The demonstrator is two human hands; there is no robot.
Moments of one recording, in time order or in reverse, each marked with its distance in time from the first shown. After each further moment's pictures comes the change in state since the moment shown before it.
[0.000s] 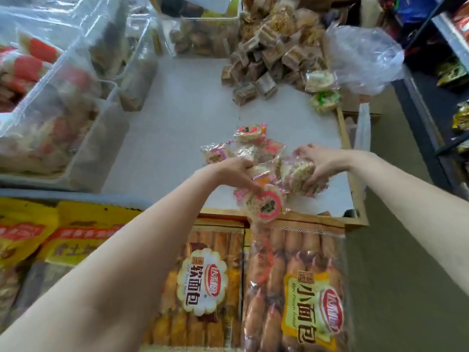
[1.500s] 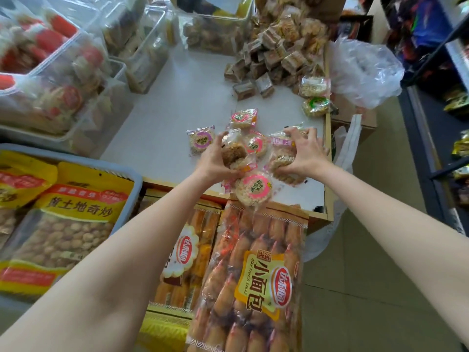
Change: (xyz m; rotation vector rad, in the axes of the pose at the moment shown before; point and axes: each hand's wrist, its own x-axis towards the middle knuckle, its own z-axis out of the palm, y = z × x) left_hand -0.013 0.016 0.056 -0.387 0.596 -0.095; right_hand -0.041 0.007 0.021 0.123 0.486 0.008
